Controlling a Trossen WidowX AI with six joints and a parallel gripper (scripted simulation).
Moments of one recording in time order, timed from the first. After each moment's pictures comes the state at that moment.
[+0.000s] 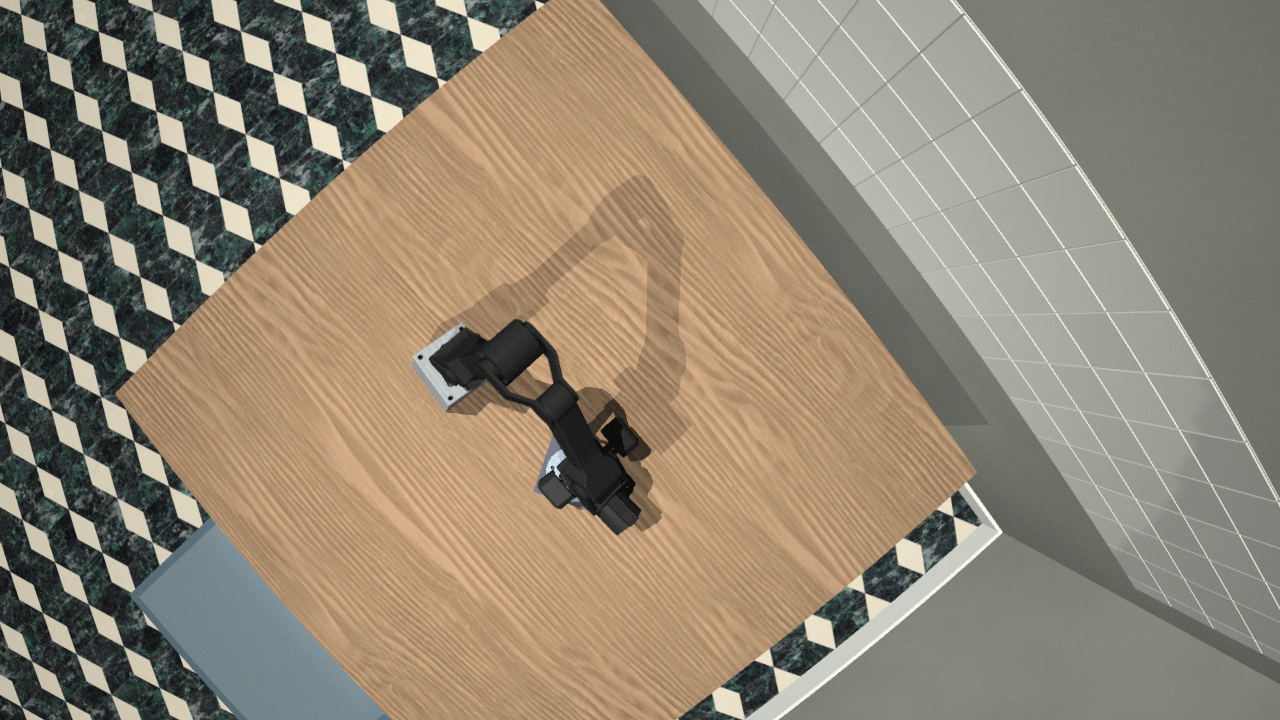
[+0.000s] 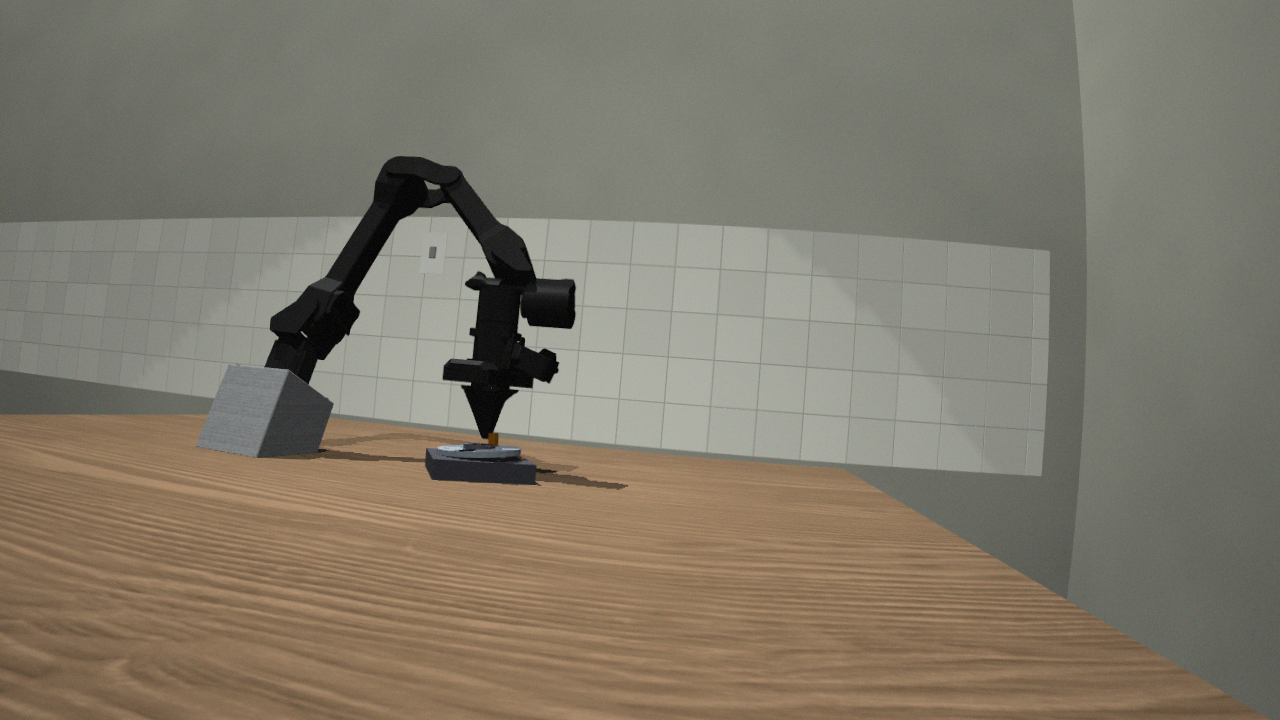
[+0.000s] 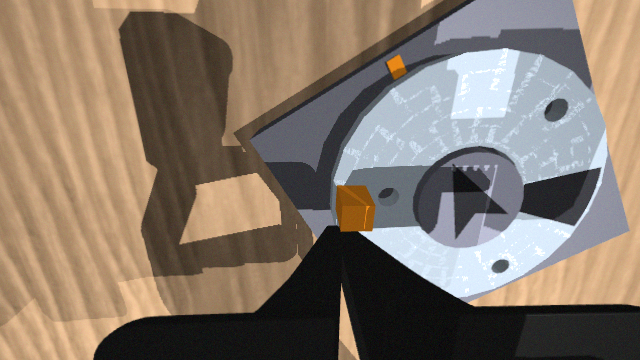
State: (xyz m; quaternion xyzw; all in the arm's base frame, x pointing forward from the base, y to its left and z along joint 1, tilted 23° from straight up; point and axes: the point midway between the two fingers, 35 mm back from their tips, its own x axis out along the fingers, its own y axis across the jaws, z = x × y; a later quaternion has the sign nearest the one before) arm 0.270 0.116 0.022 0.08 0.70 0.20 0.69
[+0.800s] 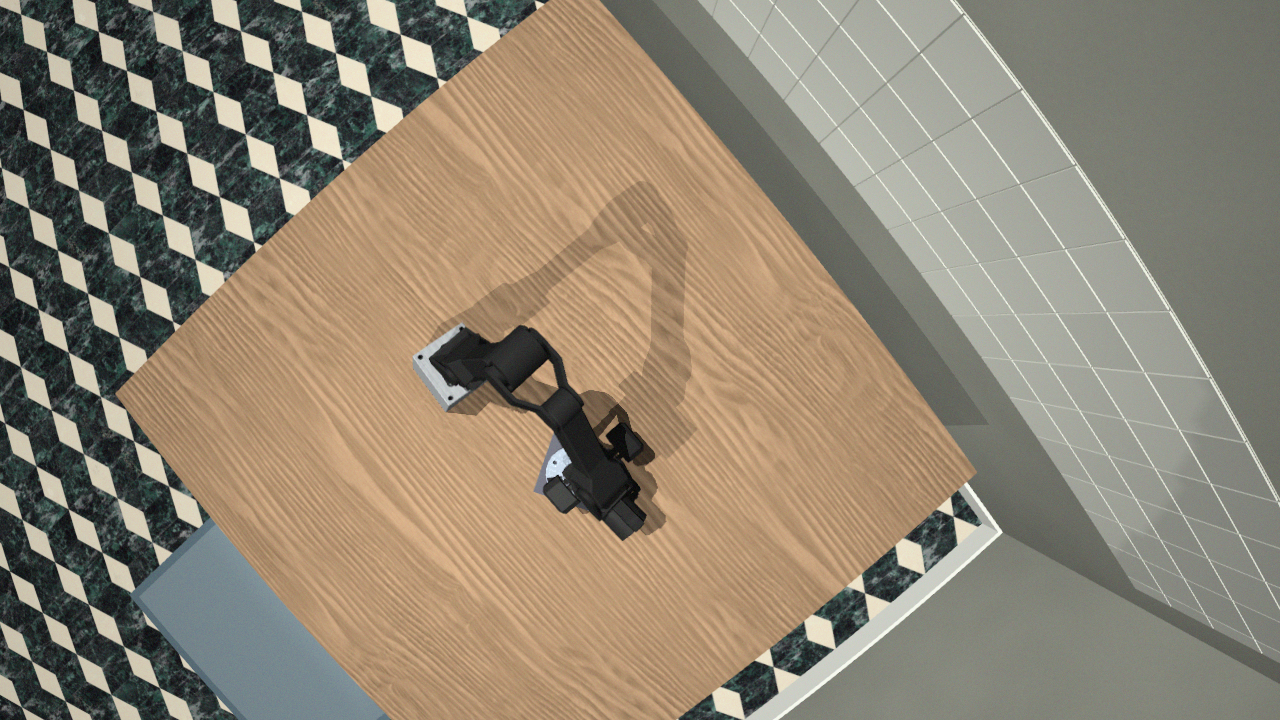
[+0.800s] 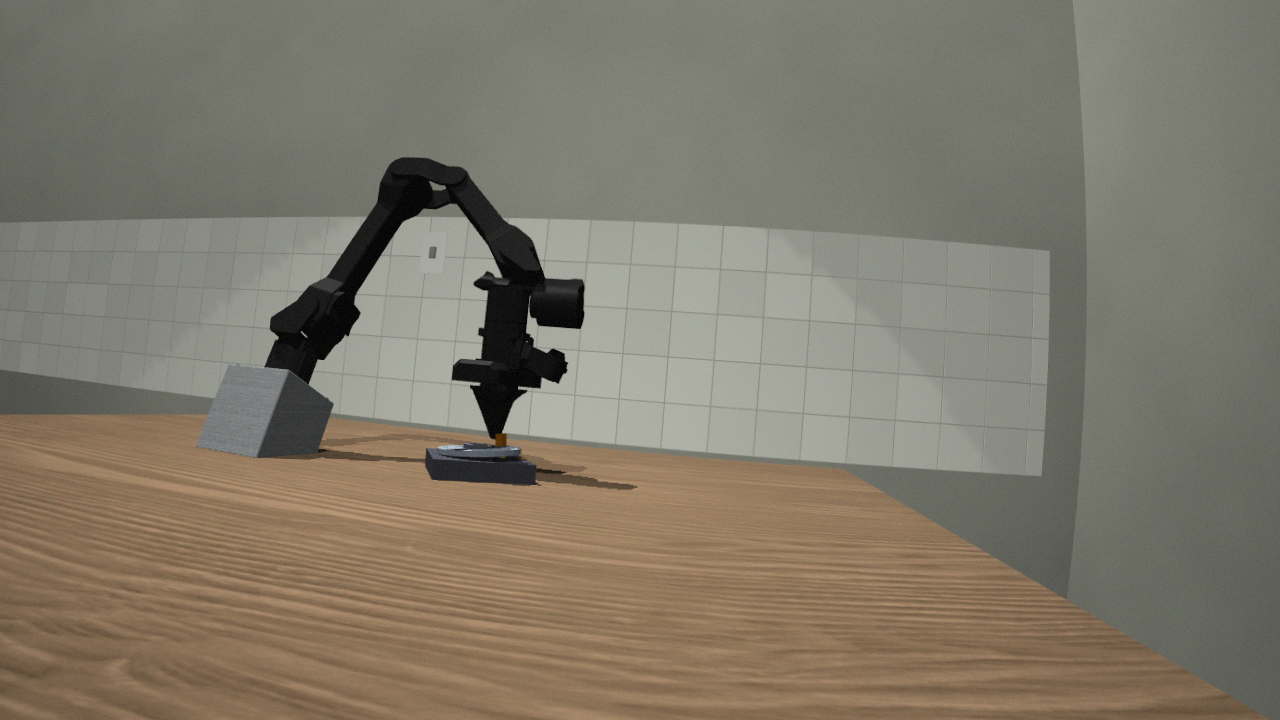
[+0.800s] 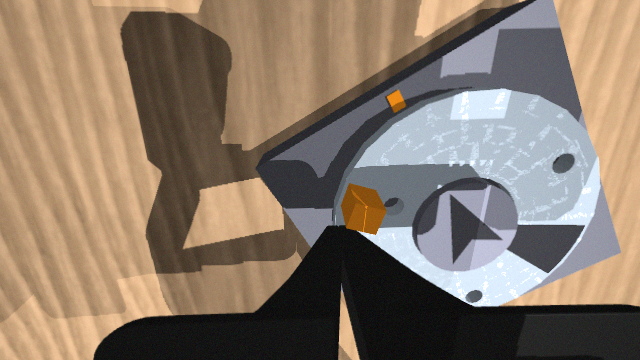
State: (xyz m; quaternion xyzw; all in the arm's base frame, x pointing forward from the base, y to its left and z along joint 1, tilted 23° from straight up) arm 0.282 0.119 0.024 0.08 0.70 0.20 0.69
